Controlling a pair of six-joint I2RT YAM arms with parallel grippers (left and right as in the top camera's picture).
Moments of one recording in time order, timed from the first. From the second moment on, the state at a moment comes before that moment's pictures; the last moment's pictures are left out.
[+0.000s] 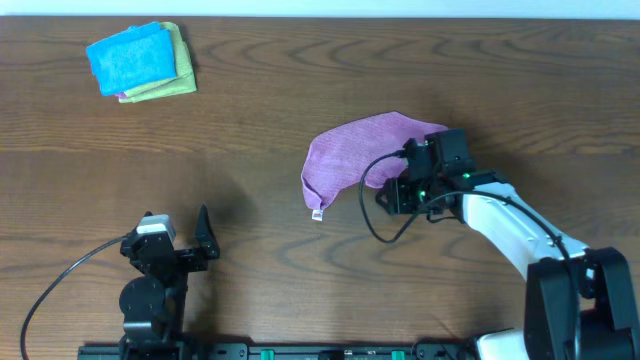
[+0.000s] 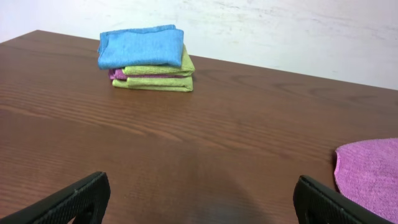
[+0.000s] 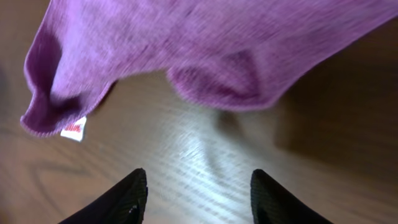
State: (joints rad) left arm 0.00 0.01 0.09 -0.29 -0.03 -0.15; right arm 0.21 1.61 0.83 -0.43 -0.39 0.20
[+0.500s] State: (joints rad) left arm 0.00 0.01 0.09 -0.29 -0.03 -0.14; right arm 0.17 1.71 0.83 -0.33 -0.39 0.23
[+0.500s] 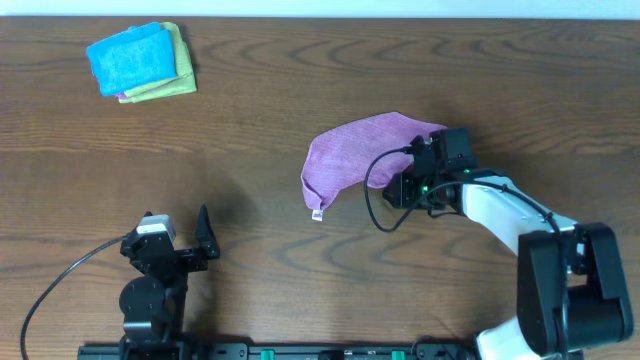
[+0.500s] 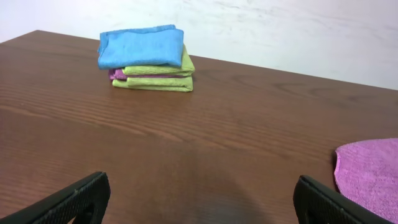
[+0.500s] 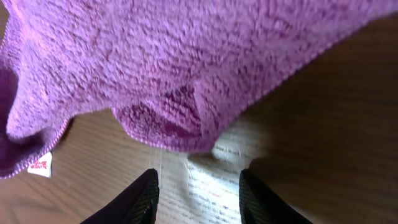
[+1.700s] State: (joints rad) left arm 0.00 0.01 0.09 -0.29 -0.03 -0.14; right arm 0.17 1.83 1.21 -0.96 -0.31 0.27
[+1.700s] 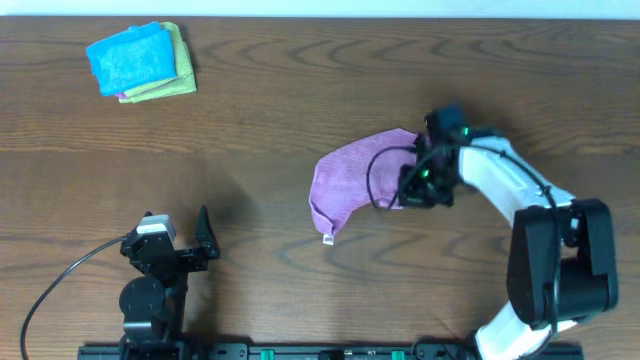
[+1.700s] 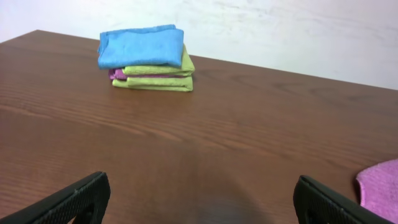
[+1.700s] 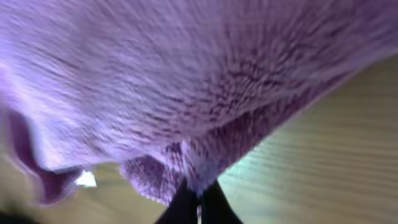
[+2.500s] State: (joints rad) left arm 0.00 0.01 0.09 -0.29 -0.03 -0.14; right arm 0.18 1.82 1.59 -1.44 -0.15 0.12
